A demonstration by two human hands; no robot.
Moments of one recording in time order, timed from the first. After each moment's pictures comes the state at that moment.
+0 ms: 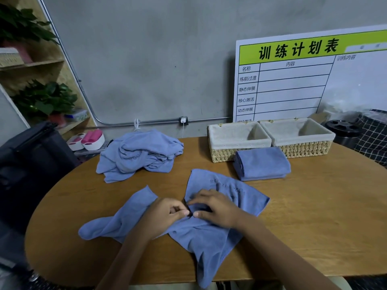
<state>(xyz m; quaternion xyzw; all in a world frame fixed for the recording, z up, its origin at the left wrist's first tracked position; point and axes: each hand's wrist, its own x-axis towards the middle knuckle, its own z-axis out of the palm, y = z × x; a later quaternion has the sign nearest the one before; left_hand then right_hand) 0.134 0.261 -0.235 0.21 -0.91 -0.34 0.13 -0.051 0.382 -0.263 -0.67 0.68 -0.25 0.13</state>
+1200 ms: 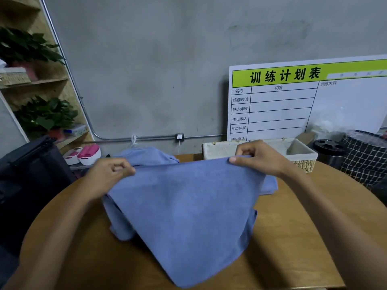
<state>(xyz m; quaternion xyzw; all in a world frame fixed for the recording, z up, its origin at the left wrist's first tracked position) 0.185 0.183 -0.084 0.24 -0.87 -0.31 0.30 -0.134 0.459 -0.067 -0.58 0.69 -0.42 0.10</state>
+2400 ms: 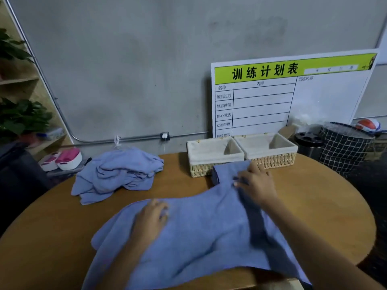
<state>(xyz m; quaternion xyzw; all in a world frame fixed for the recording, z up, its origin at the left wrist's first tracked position) 0.093 0.233 -0.266 0.27 -0.93 -0.14 0.18 -0.193 0.473 -0.214 -0.39 0.90 -0.15 -0.15</state>
